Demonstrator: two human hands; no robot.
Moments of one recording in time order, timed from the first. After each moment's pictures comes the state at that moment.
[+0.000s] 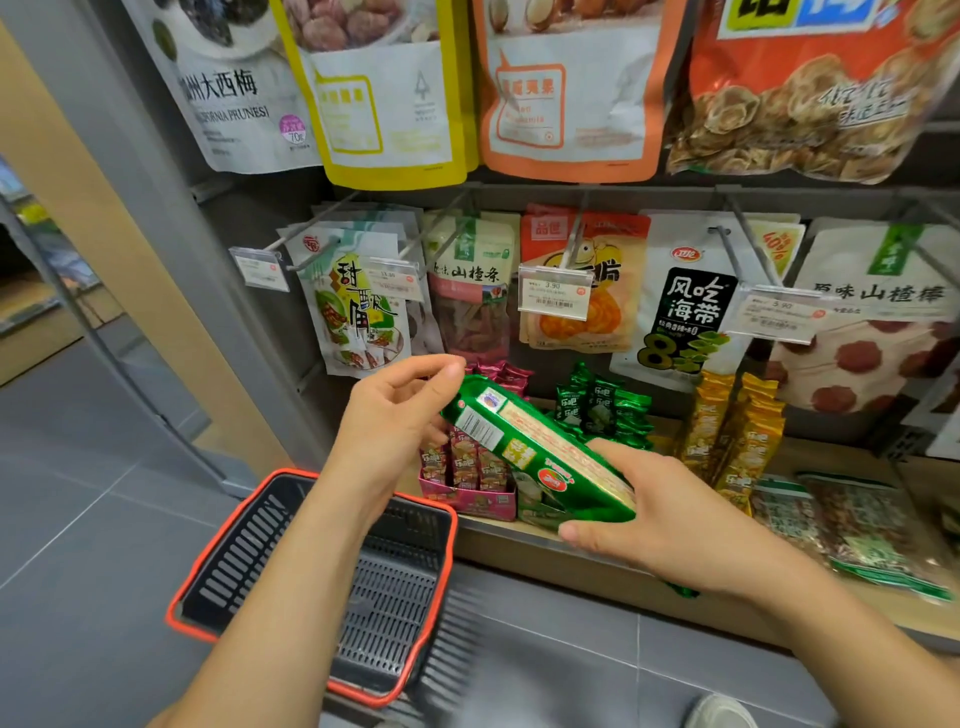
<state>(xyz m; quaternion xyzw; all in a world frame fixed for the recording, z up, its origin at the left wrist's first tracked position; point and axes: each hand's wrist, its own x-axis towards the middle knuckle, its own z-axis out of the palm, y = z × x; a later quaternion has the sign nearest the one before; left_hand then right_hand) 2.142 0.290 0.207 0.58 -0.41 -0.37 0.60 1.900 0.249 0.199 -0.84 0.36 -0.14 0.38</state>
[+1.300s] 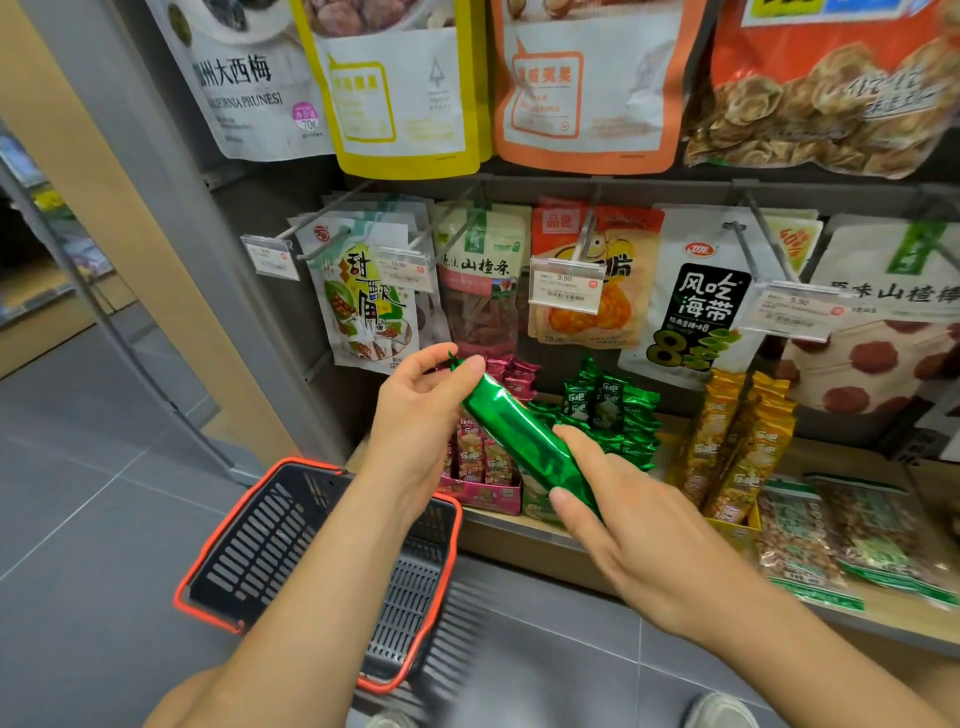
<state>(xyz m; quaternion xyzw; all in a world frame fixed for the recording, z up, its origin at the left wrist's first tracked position) 2.119 0.278 0.200 0.53 -0.28 -0.40 0.69 1.914 0.276 0.183 -0.90 0.36 -0.14 0.21</state>
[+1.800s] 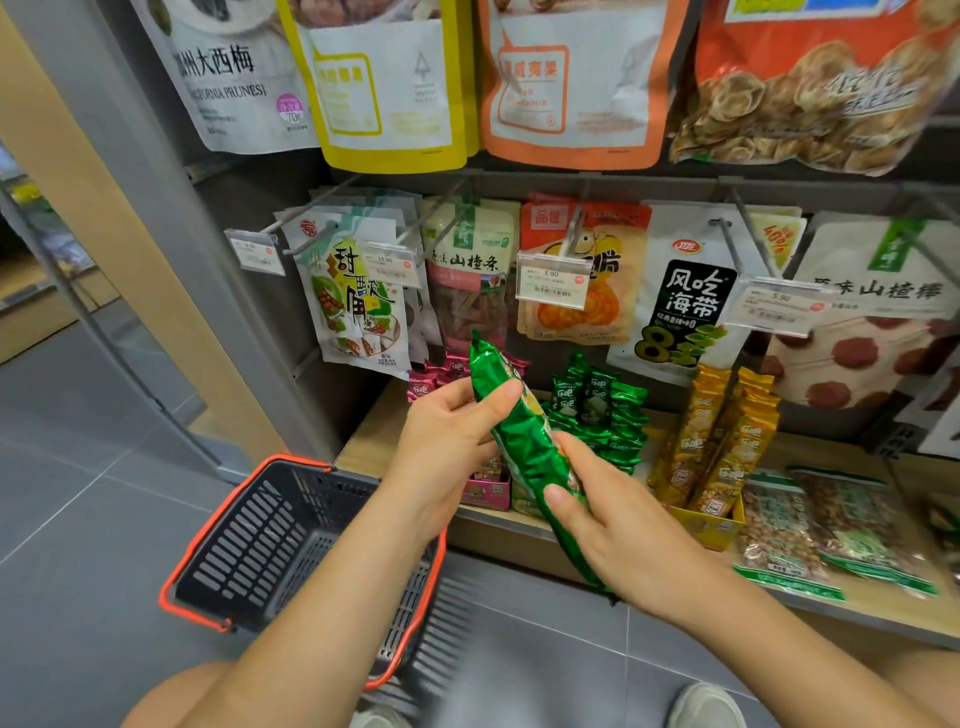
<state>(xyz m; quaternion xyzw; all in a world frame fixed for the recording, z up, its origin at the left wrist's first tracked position) 2.092 0.284 0.190 0.51 -0.31 -0.50 0.62 1.920 0.267 0.171 -0.85 0.37 -0.17 0.33</state>
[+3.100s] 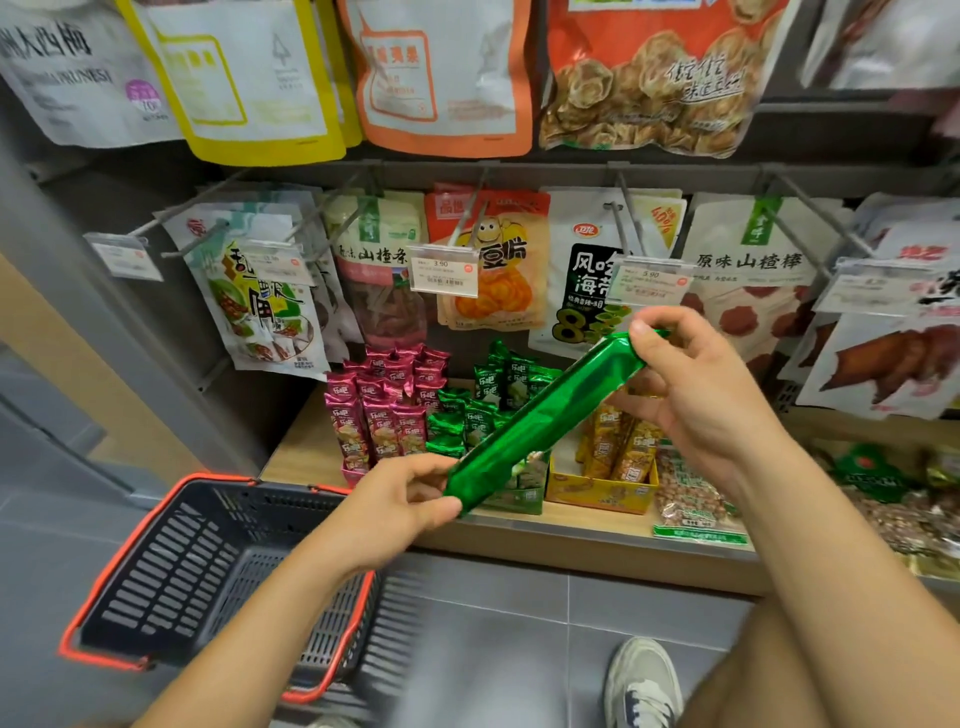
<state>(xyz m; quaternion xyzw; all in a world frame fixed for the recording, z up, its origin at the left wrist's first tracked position) 2.087 0.296 0.141 0.64 -0.54 -0.44 0.32 1.840 0.207 0.221 -0.47 0.41 -0.50 0.60</state>
